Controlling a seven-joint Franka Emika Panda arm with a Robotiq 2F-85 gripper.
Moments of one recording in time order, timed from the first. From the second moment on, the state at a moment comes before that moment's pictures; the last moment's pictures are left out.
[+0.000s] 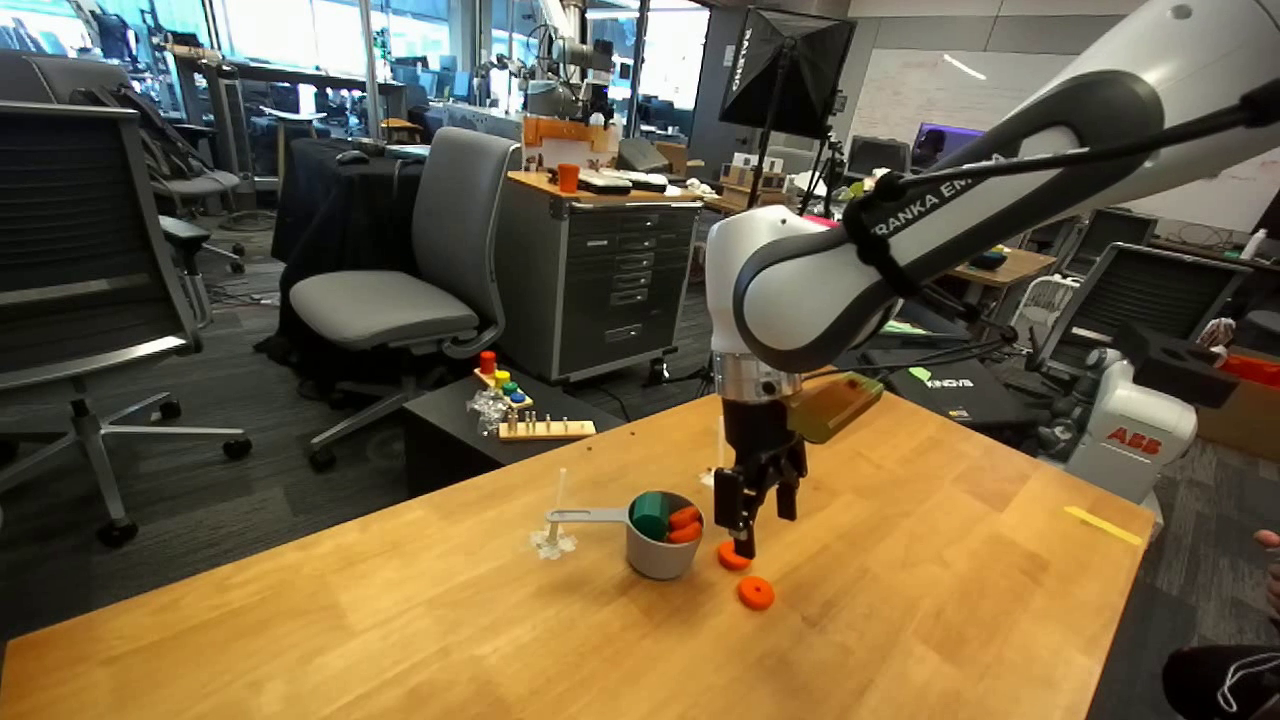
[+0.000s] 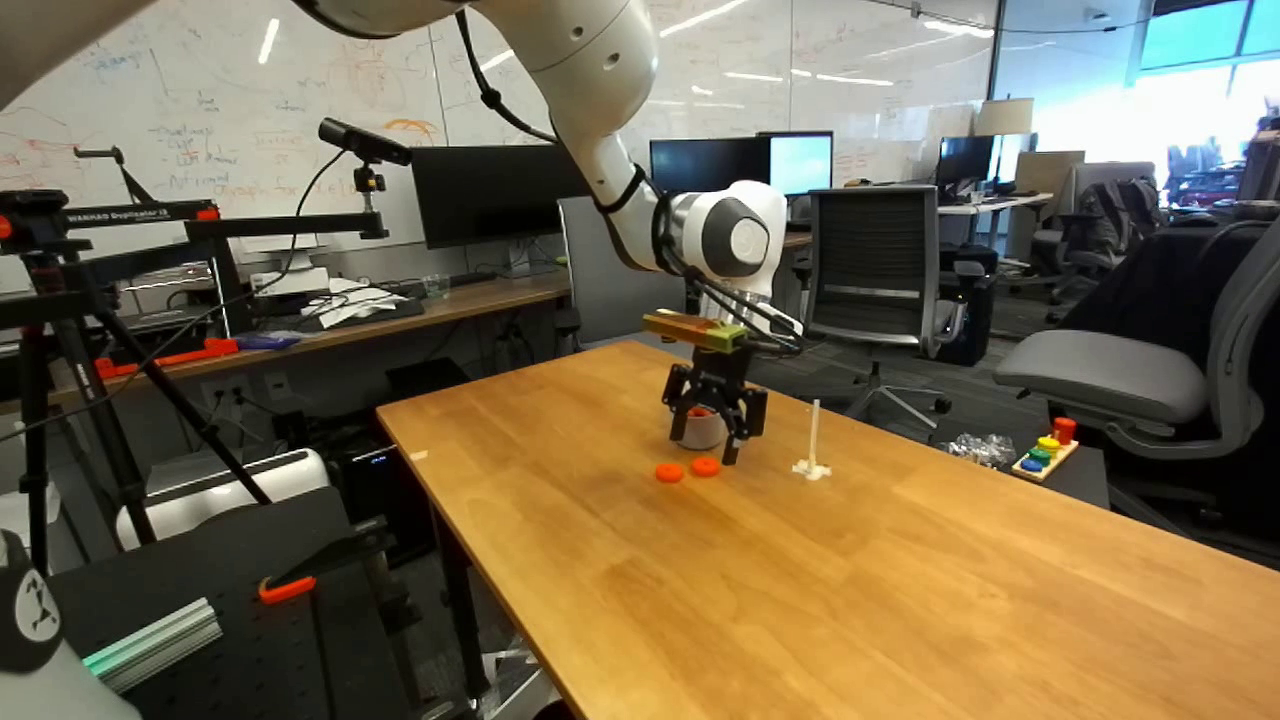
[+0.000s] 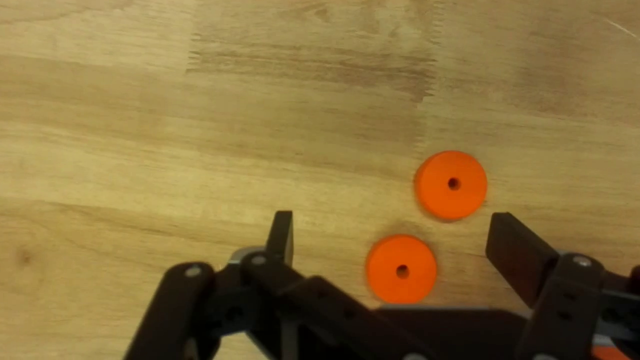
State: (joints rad) arm 0.16 0.93 0.05 -1.47 -0.04 2.06 0.06
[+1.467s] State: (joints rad) arm 0.19 1.06 0.05 -1.30 -0.08 2.11 0.06
